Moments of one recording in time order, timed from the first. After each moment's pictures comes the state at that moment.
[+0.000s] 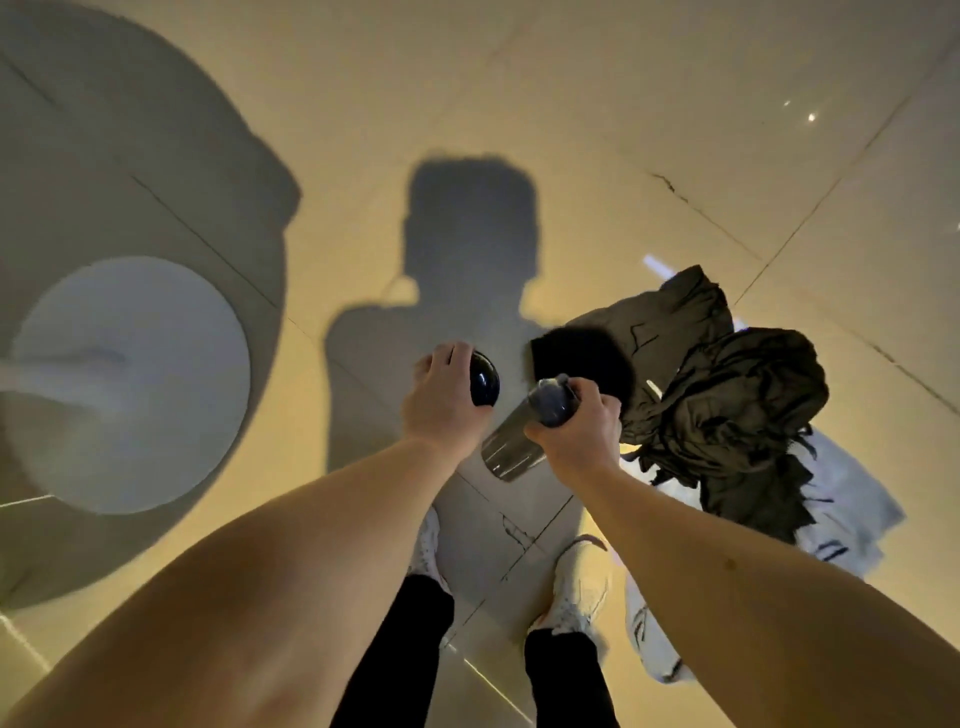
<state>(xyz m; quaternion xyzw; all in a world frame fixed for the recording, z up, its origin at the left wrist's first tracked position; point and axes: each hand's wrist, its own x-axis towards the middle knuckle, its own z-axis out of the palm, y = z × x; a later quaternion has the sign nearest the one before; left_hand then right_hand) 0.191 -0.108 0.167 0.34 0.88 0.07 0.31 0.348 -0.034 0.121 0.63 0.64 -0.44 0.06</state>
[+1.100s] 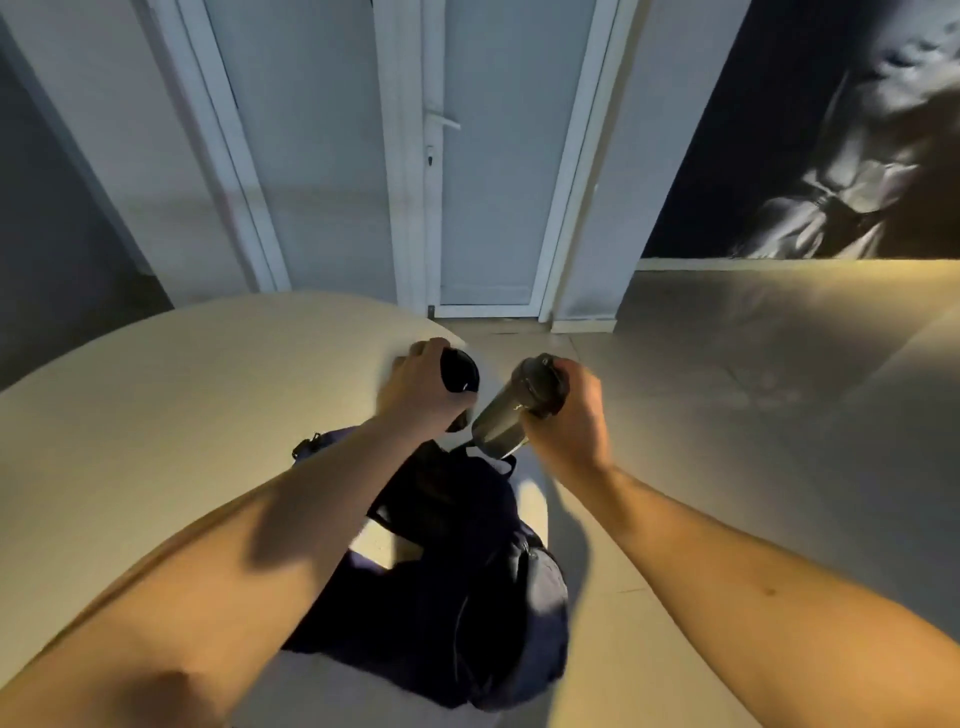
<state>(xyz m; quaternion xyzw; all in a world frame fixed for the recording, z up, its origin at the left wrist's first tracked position) -0.316 -0.246 0.760 0.07 0.95 0.32 0.02 -0.251 -0.059 0.742 0.10 0.85 -0.48 -0.18</state>
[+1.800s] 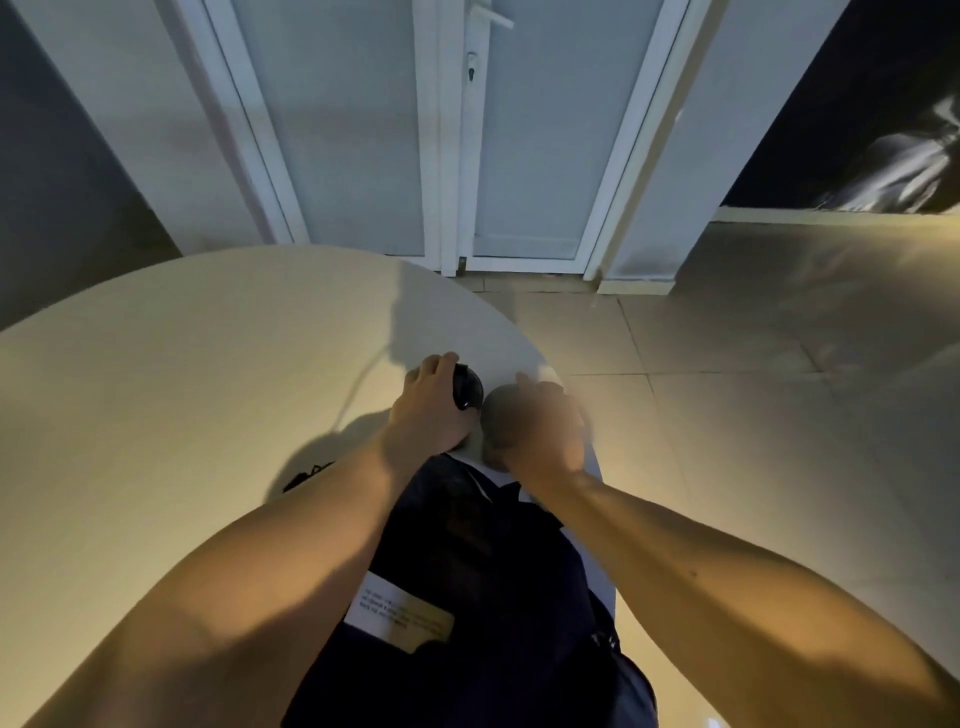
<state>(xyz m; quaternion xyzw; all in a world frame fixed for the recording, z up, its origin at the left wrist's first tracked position) -0.468 -0.269 0.606 0.05 0.95 0.27 0.12 -0.416 -0.112 0.593 0.10 0.98 -0.15 0.05</state>
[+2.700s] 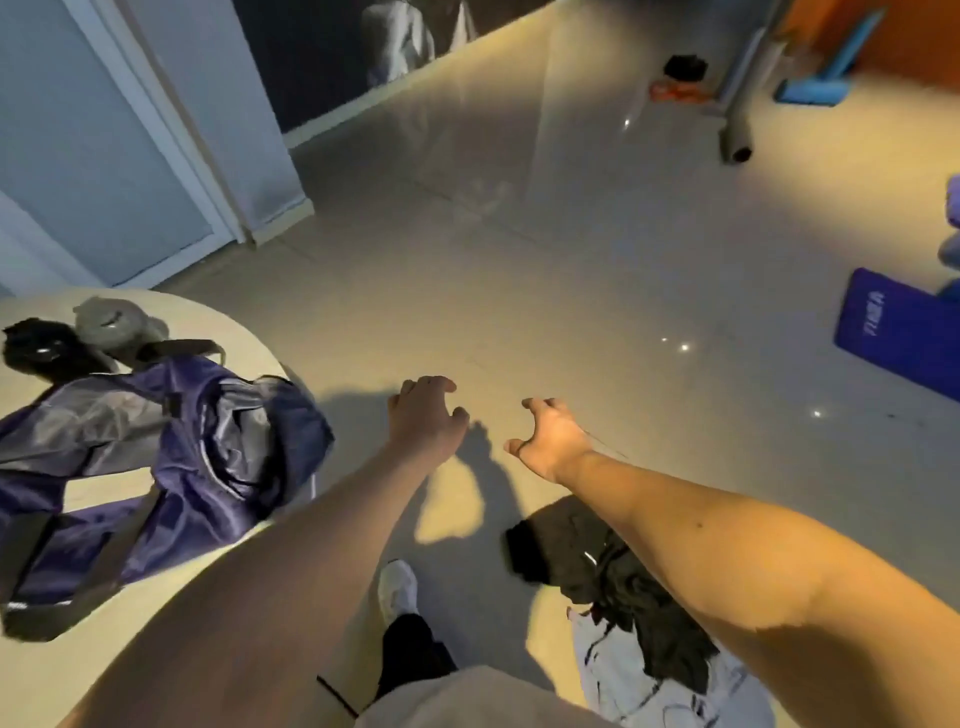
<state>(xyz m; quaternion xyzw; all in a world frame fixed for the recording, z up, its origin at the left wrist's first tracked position) 0.069 -0.051 0.647 0.41 0.88 0.19 0.17 0.229 0.047 0.641 0.48 0.81 -0.32 0.09</state>
